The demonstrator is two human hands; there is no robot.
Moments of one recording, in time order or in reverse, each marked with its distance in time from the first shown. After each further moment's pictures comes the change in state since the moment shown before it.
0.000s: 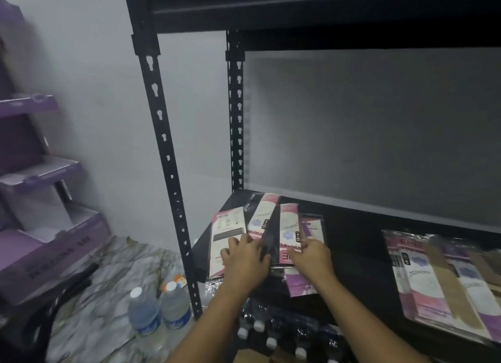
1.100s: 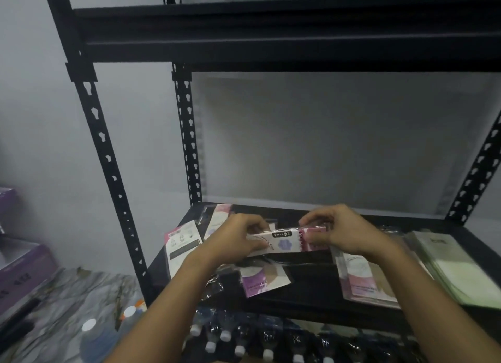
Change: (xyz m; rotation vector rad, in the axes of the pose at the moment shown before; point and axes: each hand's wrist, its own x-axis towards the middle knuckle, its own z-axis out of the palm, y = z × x) left_hand 0.014 0.090 -0.079 -0.330 -0.334 0.477; right_hand -0.044 -0.010 -0.201 0.010 -0.241 -0.270
